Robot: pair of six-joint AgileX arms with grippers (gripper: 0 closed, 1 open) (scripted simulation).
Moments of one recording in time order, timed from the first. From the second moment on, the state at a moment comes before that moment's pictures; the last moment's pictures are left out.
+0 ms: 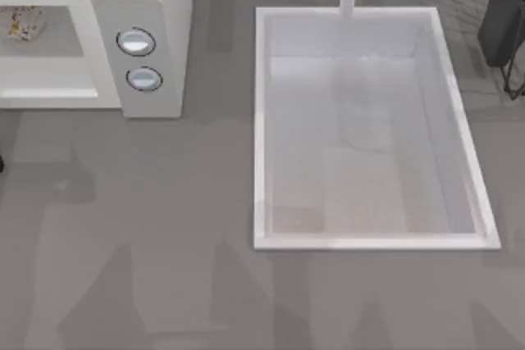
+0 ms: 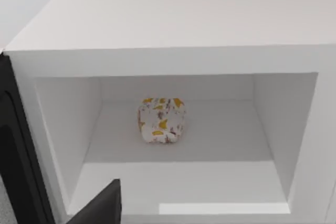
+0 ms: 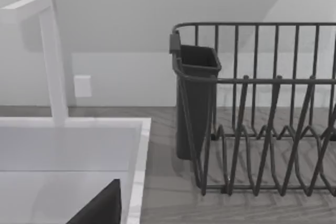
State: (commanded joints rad) left arm 0.15 0.71 0.30 0.25 0.15 0.06; right arm 0.00 0.00 0.00 0.00 0.00 0.00
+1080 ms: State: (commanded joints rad) left arm 0.00 0.00 0.00 0.00 0.00 0.00; right arm 0.00 0.00 0.00 0.00 0.00 0.00
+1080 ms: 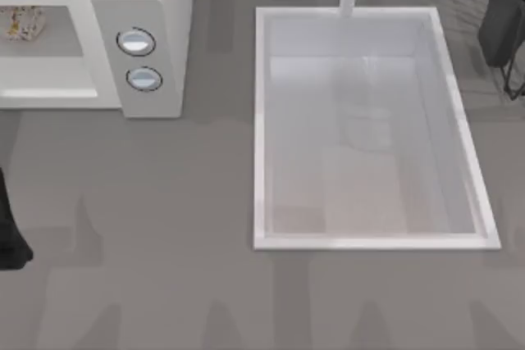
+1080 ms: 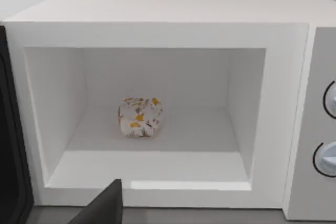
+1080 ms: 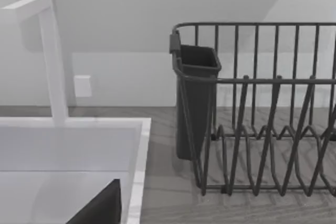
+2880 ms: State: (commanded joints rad) left arm 0.15 -0.09 -0.02 -0.07 0.15 0.00; right arm 0.00 0.00 0.00 0.00 0.00 0.00
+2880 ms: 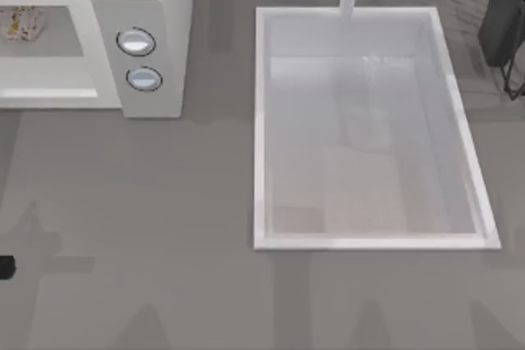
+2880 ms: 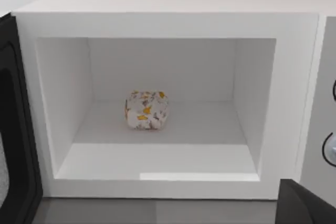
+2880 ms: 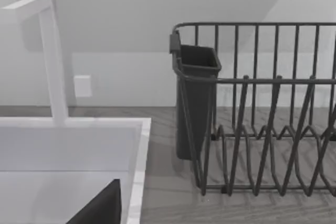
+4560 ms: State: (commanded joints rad) left arm -0.20 0.19 0.01 0.22 -0.20 0.01; right arm 0.00 0.00 0.00 0.00 0.00 0.00
